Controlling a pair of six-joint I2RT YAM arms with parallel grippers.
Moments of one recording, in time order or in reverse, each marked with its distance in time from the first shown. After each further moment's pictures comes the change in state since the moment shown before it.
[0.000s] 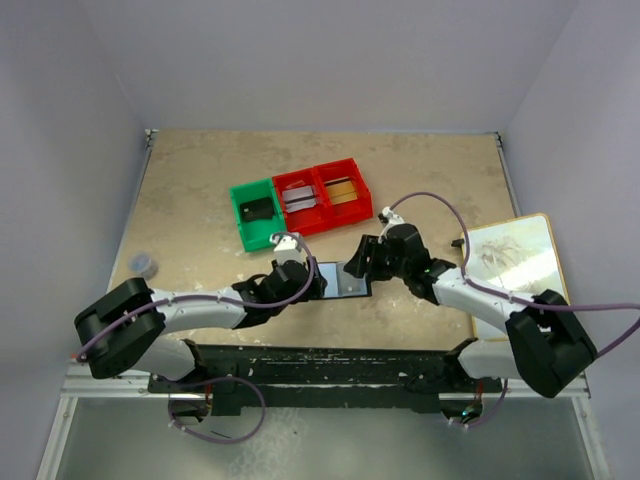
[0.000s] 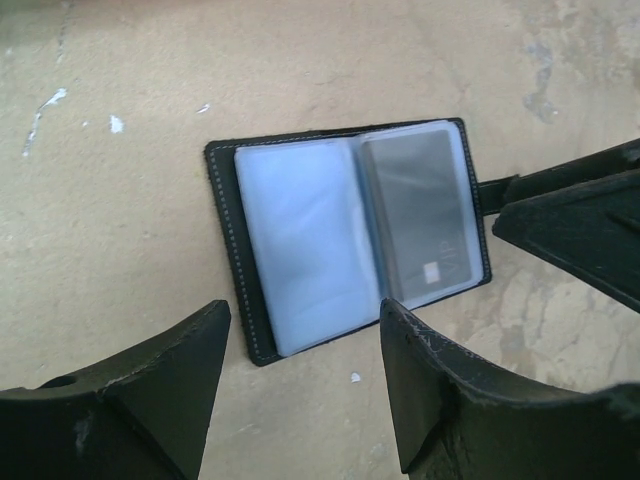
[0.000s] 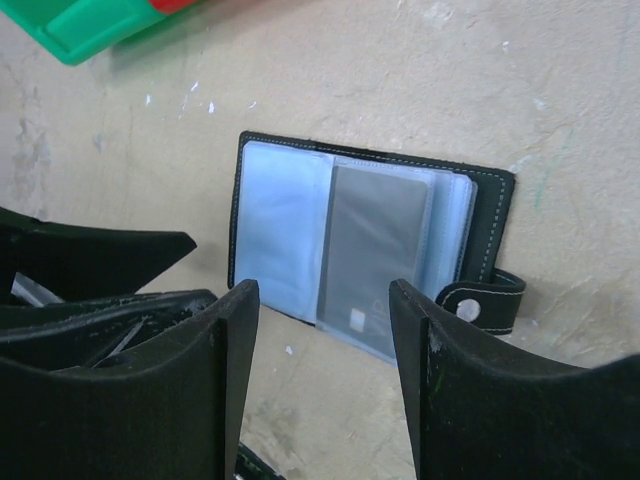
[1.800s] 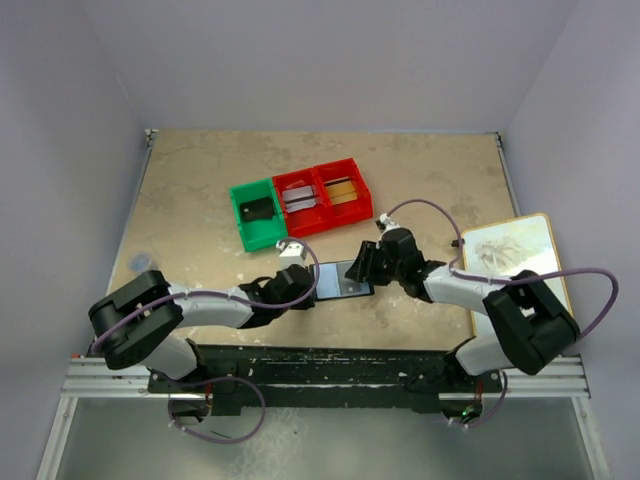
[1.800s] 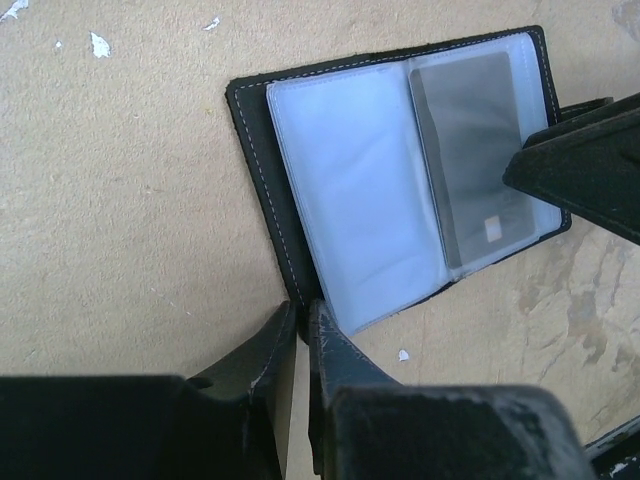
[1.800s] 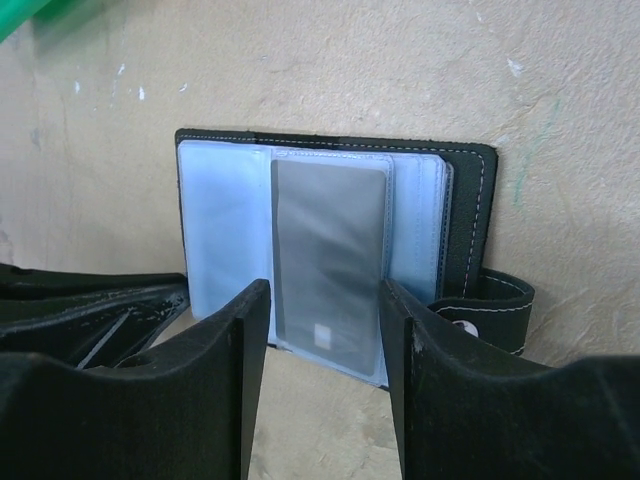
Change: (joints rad) left arm 0.000 0.084 -0.021 -0.008 0.068 0.009; right arm -0.002 0.155 -0.018 0.078 -0.029 0.020
